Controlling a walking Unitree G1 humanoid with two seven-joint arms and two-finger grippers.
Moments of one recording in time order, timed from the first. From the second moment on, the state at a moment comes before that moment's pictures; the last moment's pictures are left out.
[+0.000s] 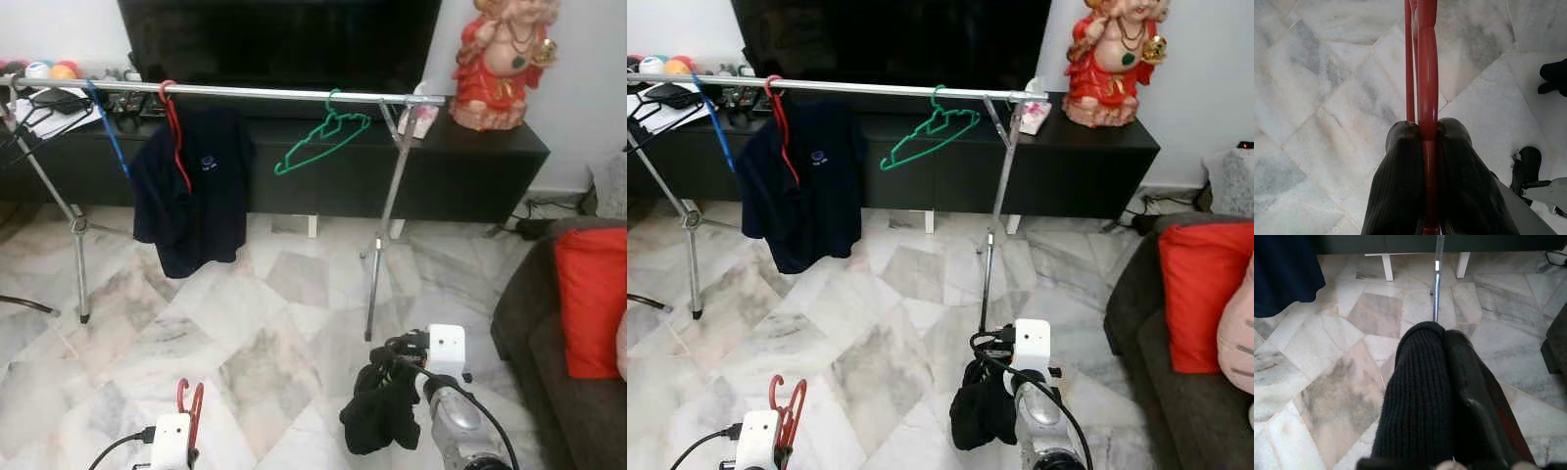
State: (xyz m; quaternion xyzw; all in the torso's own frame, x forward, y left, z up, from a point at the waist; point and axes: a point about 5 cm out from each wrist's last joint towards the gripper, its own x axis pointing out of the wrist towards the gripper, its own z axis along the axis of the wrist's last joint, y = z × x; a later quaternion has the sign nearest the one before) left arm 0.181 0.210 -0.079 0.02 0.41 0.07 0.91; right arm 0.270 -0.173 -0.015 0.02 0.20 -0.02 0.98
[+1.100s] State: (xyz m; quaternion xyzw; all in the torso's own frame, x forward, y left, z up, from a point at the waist) left arm 0.177 0.208 -0.082 0.01 0.43 0.06 0.90; right arm 0.275 -0.172 -0.012 0.01 0.19 -0.01 0.98
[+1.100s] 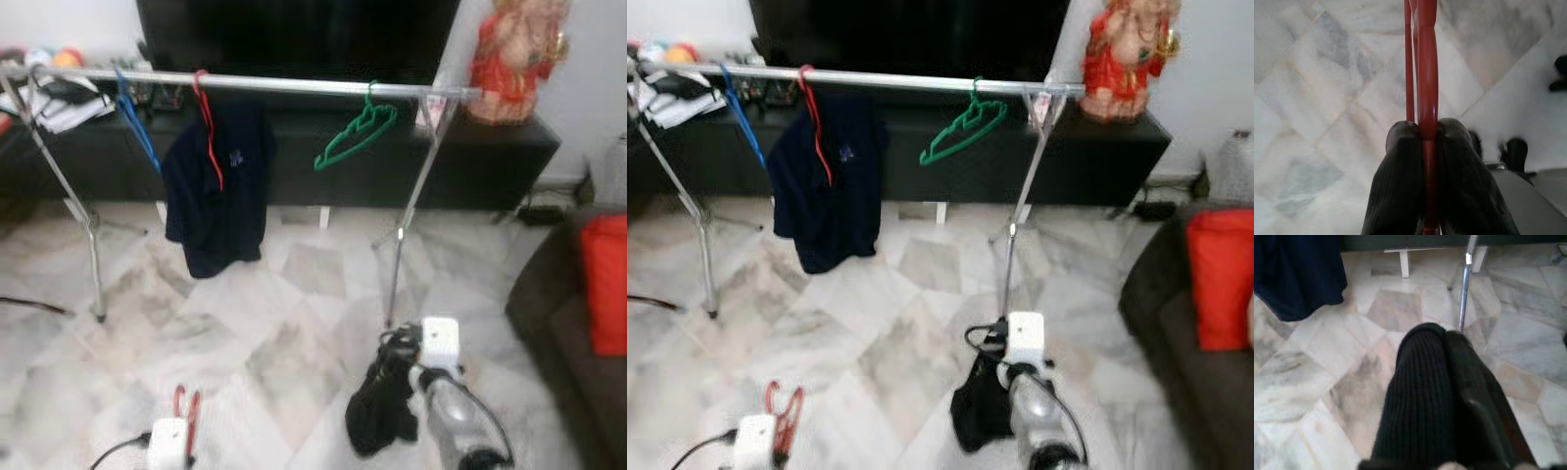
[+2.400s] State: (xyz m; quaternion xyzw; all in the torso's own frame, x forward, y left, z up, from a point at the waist) left arm 0.175 0.221 -0.080 0.01 0.43 0.07 0.90; right arm 0.268 -0.177 -0.019 0.01 0.21 -0.02 0.98
